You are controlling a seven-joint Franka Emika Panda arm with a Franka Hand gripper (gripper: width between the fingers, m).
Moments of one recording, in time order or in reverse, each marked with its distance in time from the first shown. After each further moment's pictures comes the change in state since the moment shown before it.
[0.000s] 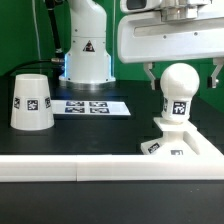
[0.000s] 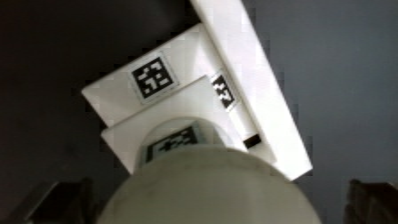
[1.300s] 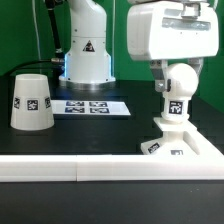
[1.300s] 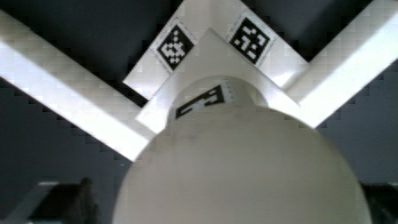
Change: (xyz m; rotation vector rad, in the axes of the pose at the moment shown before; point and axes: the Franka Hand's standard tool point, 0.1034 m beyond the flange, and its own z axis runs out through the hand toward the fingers) arm 0.008 0.006 -0.001 -0.074 0.011 -1.135
